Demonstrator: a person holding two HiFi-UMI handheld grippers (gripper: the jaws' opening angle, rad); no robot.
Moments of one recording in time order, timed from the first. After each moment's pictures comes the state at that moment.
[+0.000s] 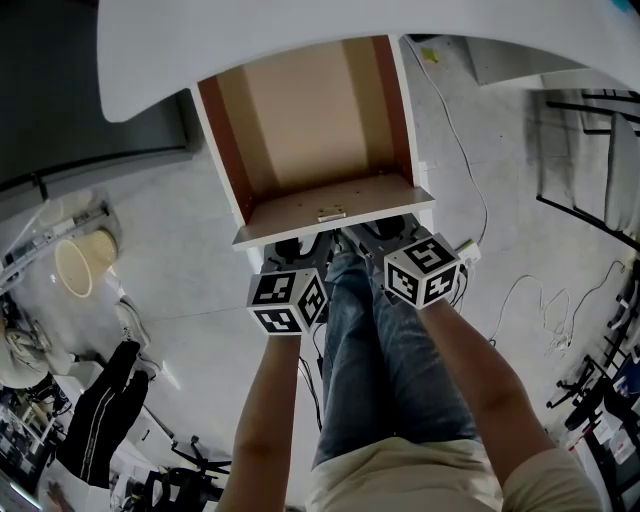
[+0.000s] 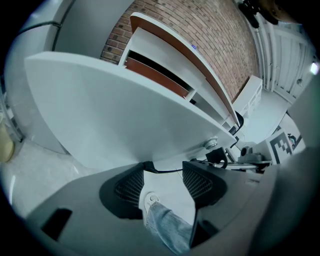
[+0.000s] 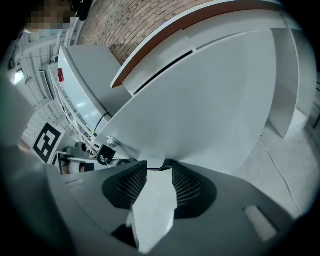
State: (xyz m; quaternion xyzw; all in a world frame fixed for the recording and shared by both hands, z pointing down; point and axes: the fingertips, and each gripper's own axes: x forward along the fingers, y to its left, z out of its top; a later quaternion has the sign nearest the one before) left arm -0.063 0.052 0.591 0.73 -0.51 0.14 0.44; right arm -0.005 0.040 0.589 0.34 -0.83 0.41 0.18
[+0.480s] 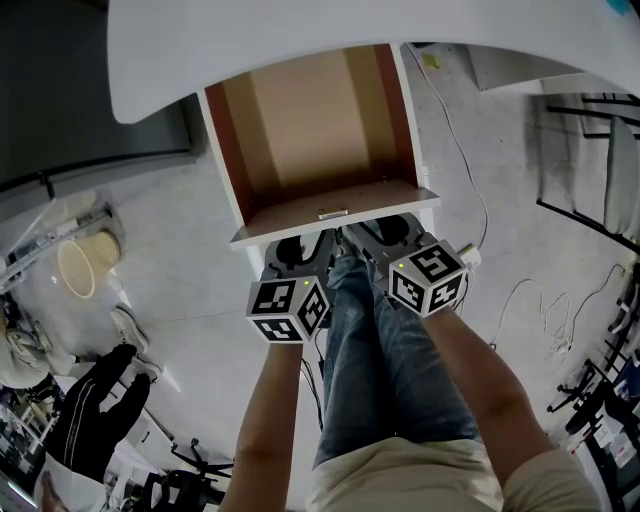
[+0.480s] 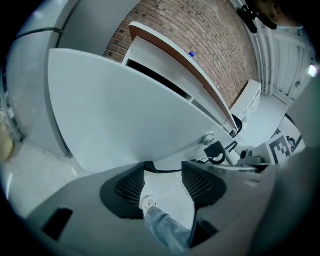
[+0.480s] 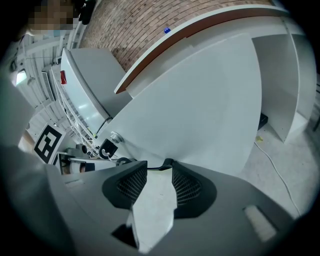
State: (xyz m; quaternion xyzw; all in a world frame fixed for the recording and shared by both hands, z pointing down) left arm -0.064 0.048 0.567 0.73 -0.51 0.12 0.44; right arm -0.005 0.037 0.564 0.34 -0.84 0.40 0.16
